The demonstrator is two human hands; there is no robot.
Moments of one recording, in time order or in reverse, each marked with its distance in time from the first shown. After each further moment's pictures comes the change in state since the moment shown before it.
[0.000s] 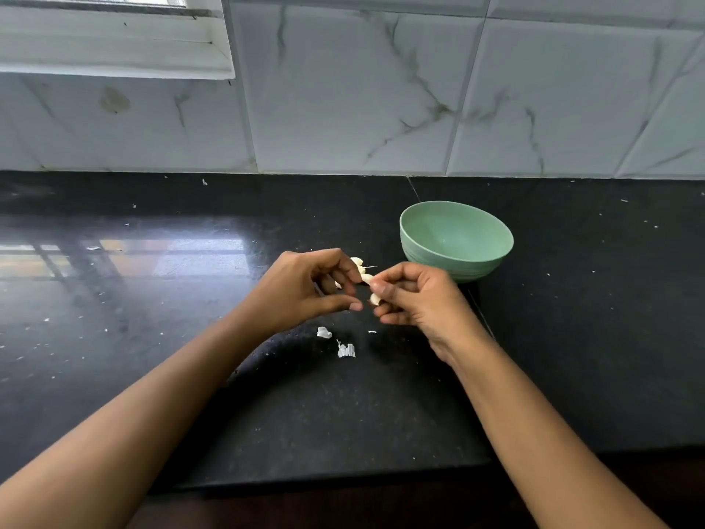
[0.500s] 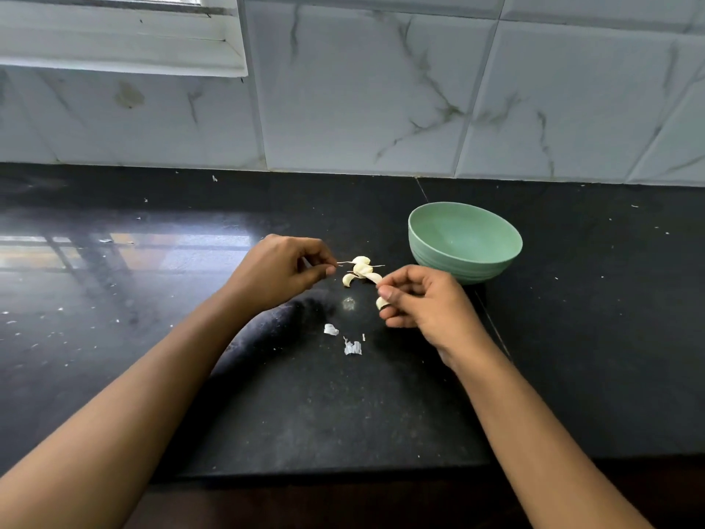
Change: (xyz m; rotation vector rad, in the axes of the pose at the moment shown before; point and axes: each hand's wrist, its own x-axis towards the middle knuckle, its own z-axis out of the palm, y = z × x) left_hand 0.004 -0.026 -0.022 0.337 0.052 -0.155; right_hand -0.004 0.001 0.005 -0.122 0.034 -0.019
